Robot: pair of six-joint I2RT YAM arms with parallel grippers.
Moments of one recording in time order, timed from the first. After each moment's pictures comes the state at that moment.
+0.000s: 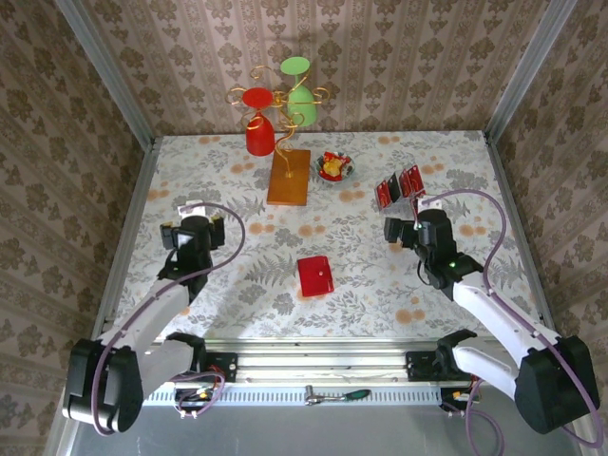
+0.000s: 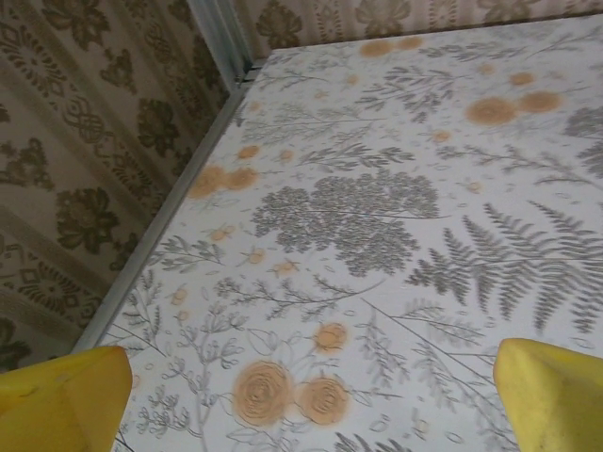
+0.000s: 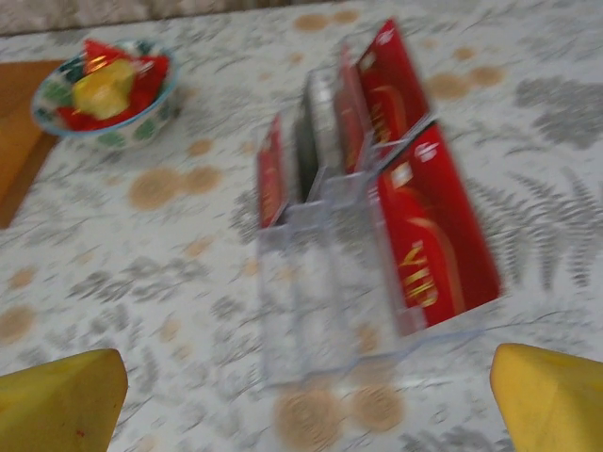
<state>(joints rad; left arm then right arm) -0.28 1.04 0.44 0.13 -0.54 -0.01 0.27 1.02 0.53 -0.05 0.30 0.23</state>
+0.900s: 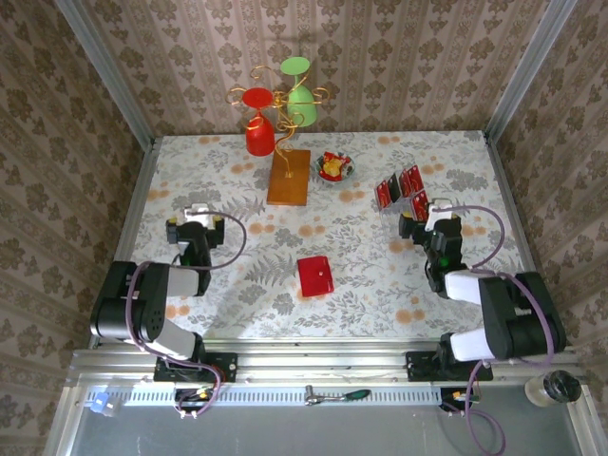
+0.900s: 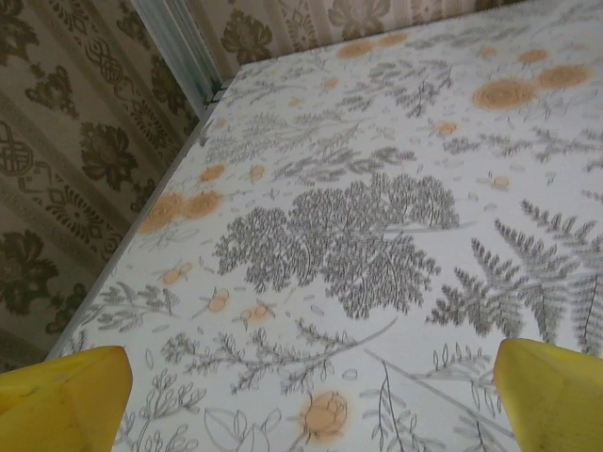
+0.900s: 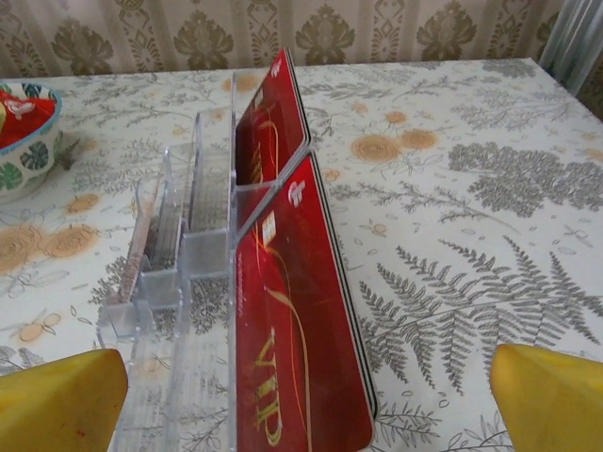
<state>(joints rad) -0.12 1.50 0.34 0.85 -0.33 0.16 0.04 1.44 0.30 0.80 0.15 0.05</state>
